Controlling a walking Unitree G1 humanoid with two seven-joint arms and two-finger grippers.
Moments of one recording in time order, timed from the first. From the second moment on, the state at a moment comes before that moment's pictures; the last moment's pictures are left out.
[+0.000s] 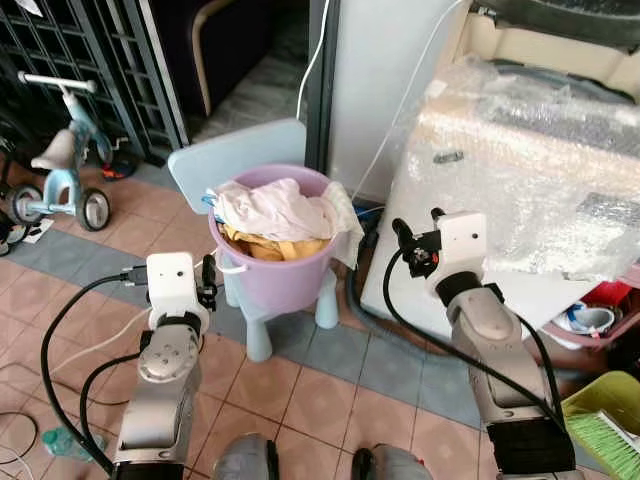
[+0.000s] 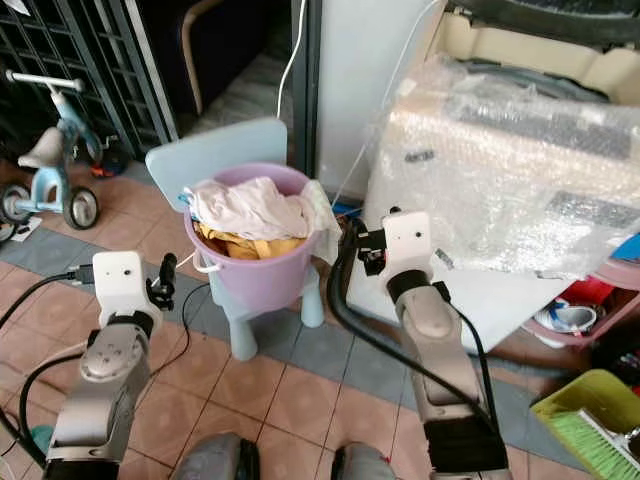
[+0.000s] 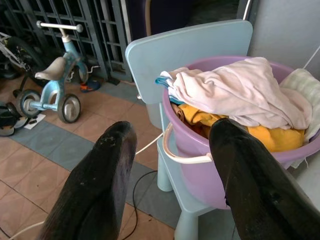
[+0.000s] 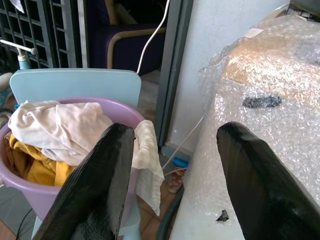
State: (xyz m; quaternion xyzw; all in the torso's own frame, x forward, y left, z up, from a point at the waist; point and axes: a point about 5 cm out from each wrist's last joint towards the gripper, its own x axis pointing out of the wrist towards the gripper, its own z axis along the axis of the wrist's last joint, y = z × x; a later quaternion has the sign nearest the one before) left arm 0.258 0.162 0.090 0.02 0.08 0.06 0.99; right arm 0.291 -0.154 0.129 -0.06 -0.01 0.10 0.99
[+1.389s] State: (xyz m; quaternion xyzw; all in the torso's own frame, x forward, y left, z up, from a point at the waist) left arm 0.251 0.178 0.103 0.07 0.01 0.10 0.99; right arm 0.257 -0.149 0.131 -0.06 -0.04 0.15 0.99
